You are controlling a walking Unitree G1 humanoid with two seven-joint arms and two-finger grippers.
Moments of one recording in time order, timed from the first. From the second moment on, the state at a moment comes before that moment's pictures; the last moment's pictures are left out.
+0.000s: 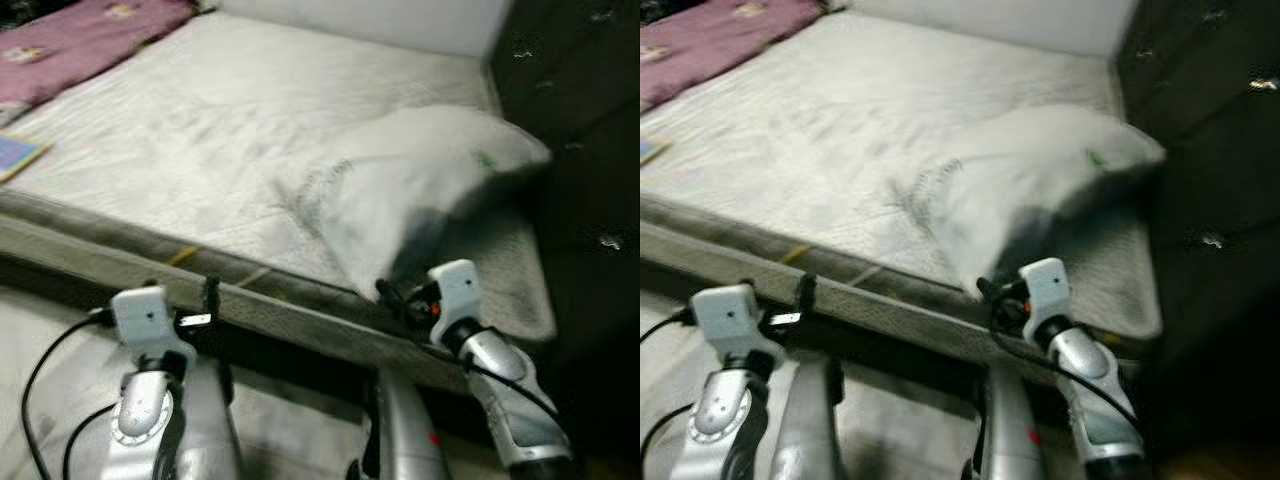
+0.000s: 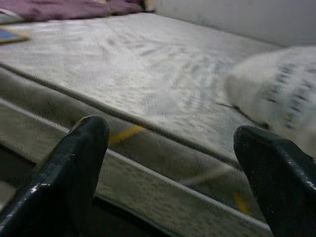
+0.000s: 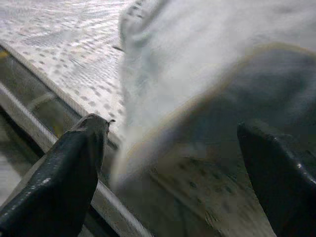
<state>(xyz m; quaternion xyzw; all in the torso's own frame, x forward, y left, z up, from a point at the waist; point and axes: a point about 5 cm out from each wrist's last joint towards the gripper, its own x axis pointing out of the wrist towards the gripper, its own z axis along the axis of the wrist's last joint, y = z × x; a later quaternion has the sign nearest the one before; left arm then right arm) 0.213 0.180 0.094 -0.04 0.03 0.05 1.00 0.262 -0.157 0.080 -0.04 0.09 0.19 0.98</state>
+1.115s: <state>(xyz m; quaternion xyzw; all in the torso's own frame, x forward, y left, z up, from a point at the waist) 0.227 0.186 0.099 -0.02 0.03 0.07 1.00 0.298 -0.121 0.092 0.03 0.20 0.19 0.96</state>
